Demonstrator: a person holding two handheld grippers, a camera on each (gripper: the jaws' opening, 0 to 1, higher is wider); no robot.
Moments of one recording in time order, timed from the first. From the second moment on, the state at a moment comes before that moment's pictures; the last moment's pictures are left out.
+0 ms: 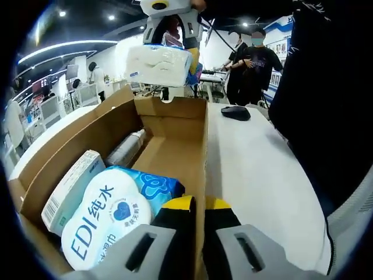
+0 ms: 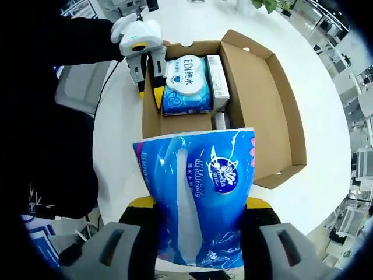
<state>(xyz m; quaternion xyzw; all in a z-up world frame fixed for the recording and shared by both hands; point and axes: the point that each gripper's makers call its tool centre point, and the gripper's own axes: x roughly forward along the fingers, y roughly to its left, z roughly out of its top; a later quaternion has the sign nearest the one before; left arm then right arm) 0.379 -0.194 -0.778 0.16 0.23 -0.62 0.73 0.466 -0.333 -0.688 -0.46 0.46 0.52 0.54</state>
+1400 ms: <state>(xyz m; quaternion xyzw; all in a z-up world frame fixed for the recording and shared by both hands) 0.384 -0.194 -0.783 0.17 0.24 -0.61 0.74 0.477 -0.420 -0.727 -0.47 0.49 0.50 0.54</state>
